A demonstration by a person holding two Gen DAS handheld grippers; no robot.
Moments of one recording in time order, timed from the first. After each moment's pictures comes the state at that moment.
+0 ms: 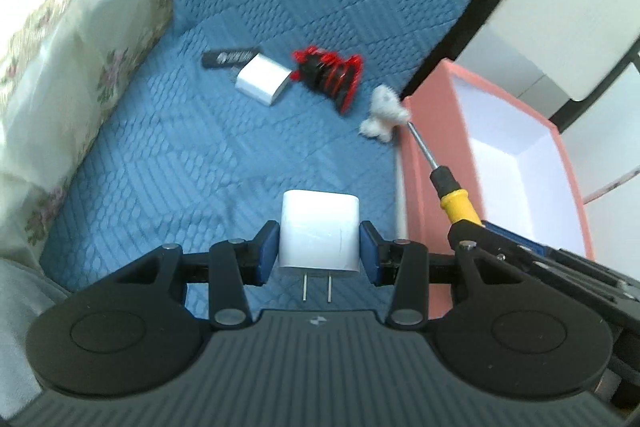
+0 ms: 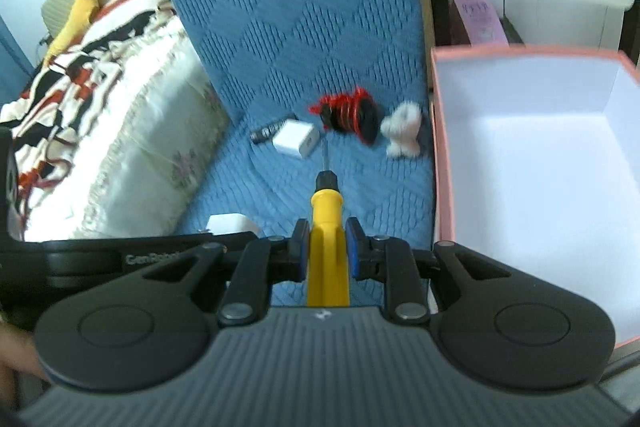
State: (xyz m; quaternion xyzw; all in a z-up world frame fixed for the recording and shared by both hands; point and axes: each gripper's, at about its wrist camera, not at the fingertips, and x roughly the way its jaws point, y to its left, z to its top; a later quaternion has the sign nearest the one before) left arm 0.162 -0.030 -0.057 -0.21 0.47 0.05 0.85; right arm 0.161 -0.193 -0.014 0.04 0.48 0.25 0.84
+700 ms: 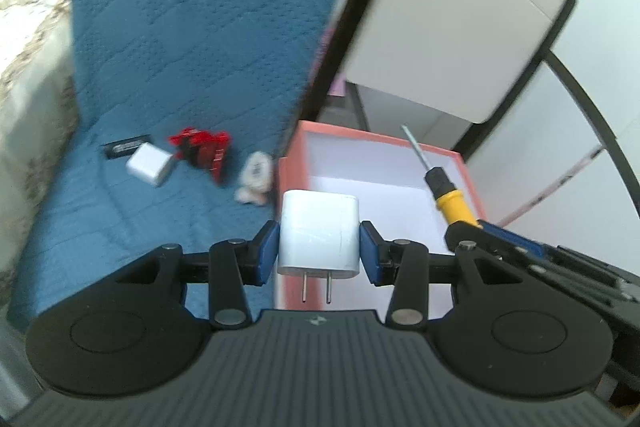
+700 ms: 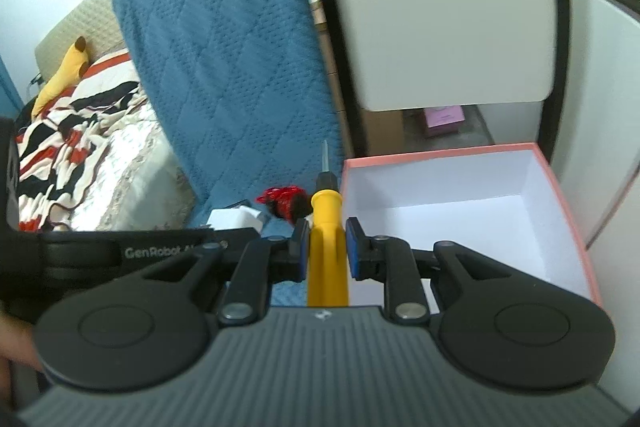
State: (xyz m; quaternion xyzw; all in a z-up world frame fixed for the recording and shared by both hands) left arm 0.202 -0.145 0.039 -0.18 0.42 -0.02 0.89; right arm 0.191 -0.288 0.069 0.04 0.41 0.21 0.89
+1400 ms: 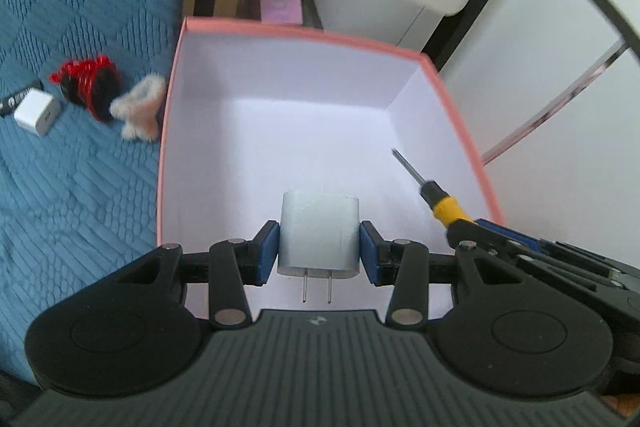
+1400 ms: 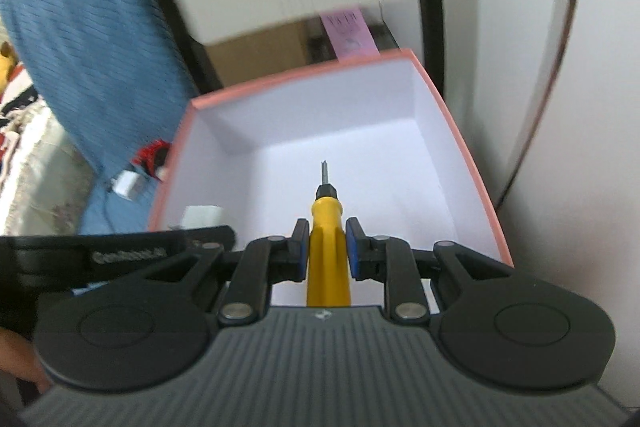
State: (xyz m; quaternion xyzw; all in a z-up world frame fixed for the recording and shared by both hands) left arm 0.262 -0.272 -0.058 -0.15 0.50 -0.06 0.85; right arm 0.228 -0.406 -0.031 0.05 0.49 0.12 0.86
